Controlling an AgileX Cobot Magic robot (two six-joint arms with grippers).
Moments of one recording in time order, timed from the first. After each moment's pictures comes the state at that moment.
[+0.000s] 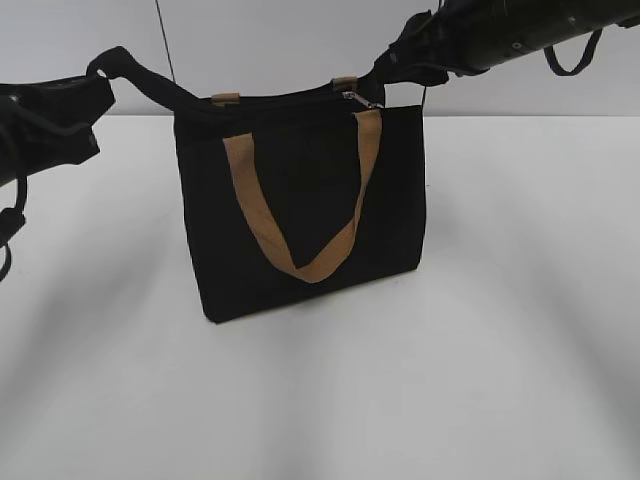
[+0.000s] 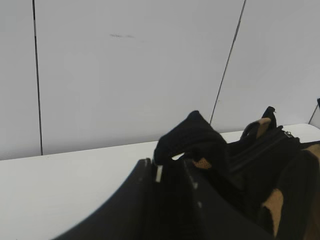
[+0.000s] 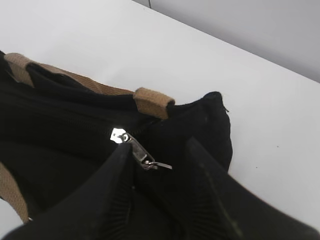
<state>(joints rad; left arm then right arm) -0.29 1.37 -0.46 0.23 -0.78 -0.27 0.28 1.74 -1.29 0.85 0.44 -0.93</state>
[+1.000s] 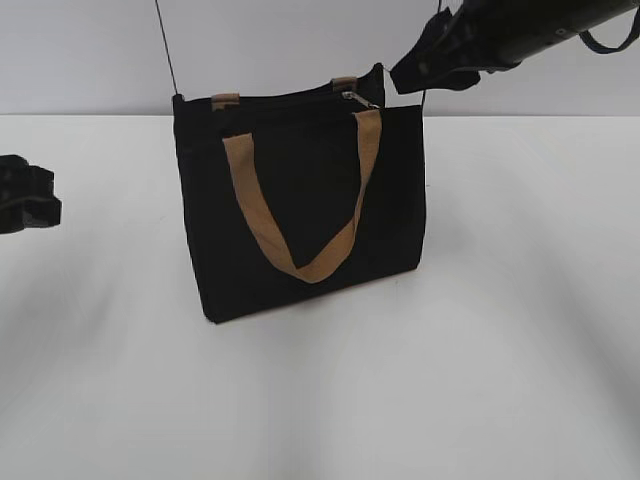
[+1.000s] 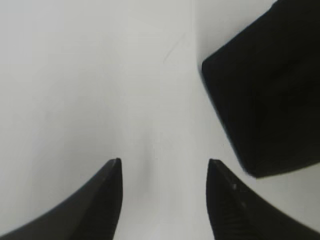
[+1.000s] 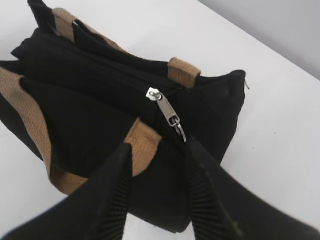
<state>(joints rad) -0.29 1.25 -0.70 0.05 0.37 -0.30 0.28 1.65 -1.29 0.69 0.60 -0.91</state>
